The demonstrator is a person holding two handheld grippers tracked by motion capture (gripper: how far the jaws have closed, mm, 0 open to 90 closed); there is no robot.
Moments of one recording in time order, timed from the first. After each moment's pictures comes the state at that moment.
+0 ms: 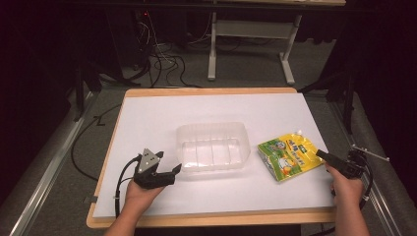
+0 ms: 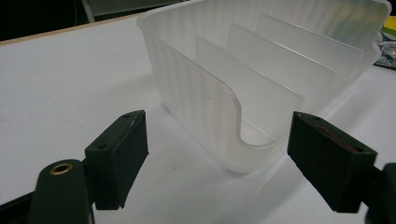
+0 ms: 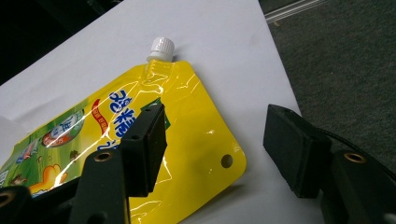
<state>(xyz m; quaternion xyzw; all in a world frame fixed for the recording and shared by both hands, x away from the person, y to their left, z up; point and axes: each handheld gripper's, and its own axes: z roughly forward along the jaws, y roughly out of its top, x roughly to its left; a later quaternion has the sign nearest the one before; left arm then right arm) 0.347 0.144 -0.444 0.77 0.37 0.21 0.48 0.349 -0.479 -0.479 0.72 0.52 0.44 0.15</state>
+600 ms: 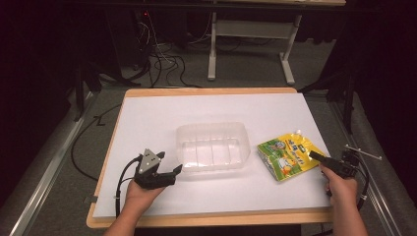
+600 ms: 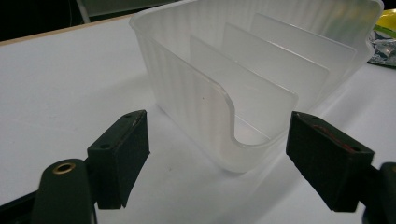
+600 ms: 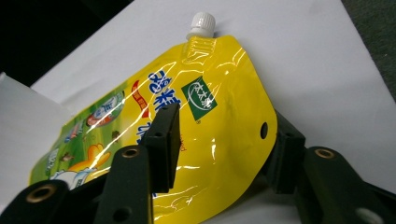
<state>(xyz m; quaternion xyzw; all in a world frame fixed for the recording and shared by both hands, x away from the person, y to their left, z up) 0.346 0.143 -0.444 0.78 0.36 0.20 0.48 0.353 -0.466 -0.484 0.70 0.54 0.46 0.09</state>
